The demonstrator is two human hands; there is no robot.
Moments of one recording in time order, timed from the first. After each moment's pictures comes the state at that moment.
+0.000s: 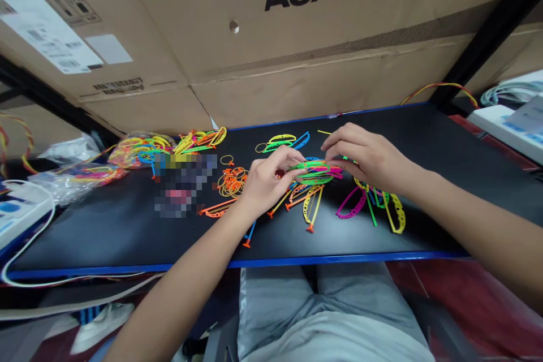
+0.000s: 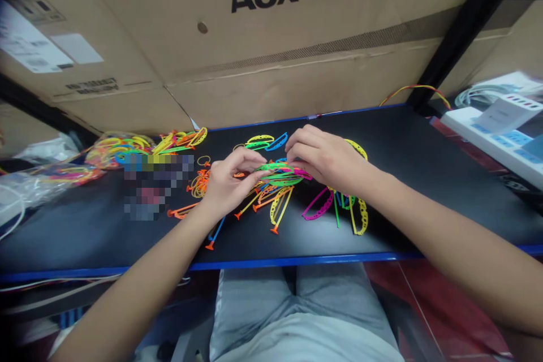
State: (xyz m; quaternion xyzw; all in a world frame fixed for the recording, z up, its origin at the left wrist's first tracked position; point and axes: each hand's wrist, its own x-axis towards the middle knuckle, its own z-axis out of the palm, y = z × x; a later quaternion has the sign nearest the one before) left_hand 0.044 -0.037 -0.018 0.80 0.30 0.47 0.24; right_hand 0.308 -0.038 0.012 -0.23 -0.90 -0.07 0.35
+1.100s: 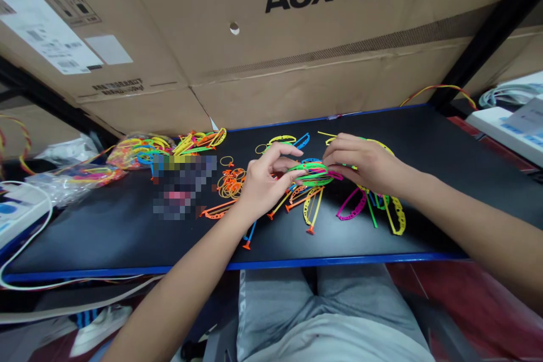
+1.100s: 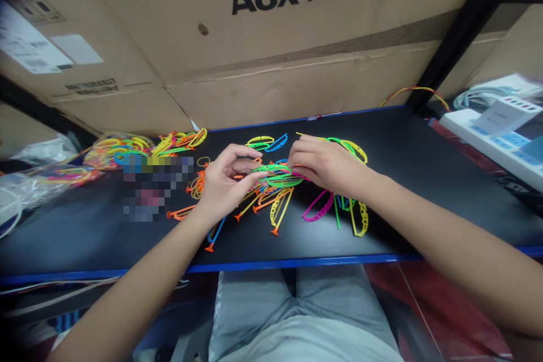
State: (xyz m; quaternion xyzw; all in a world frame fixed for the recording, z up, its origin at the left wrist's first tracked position) left_hand 0.047 -0.044 -0.013 0.73 0.31 0.47 0.37; right_hand 0.307 -0.034 -0.001 -0.25 -0.93 -0.02 0.29
